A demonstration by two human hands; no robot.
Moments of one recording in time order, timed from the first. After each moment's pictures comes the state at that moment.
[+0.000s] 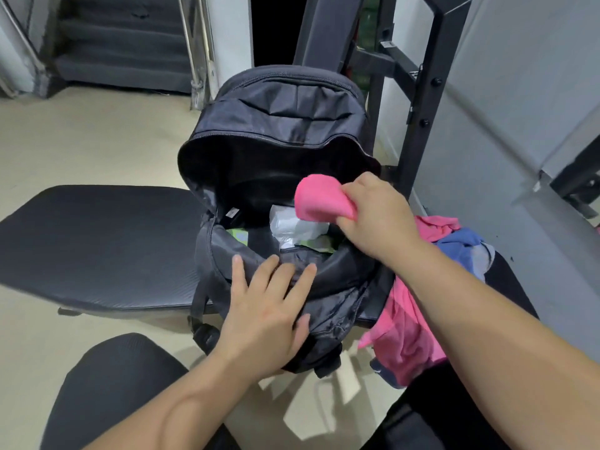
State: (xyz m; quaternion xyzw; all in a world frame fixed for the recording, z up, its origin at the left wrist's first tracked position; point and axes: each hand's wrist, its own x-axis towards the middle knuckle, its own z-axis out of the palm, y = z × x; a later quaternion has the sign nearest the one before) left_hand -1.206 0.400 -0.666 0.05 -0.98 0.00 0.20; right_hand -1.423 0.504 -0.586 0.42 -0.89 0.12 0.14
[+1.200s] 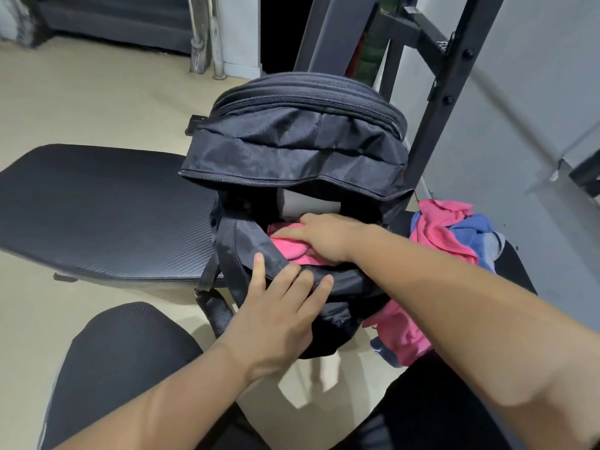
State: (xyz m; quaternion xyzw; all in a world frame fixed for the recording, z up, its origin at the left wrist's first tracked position) left_hand -1.191 0.397 -0.705 -0.04 -0.97 0.01 0.22; right_hand -1.407 0.436 -0.658 0.58 -0.79 -0.11 -0.20
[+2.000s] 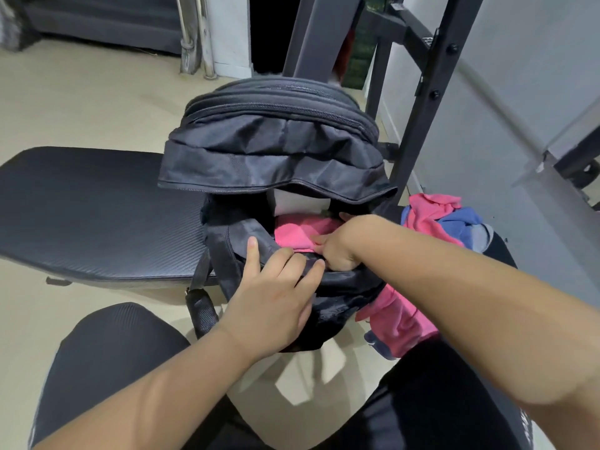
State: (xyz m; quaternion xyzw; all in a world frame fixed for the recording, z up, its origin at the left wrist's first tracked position) left_hand -1.205 0.399 -0.685 -0.01 -0.98 0.03 0.19; right_hand -1.402 0.450 -0.651 0.48 -0.68 -0.44 -0.32
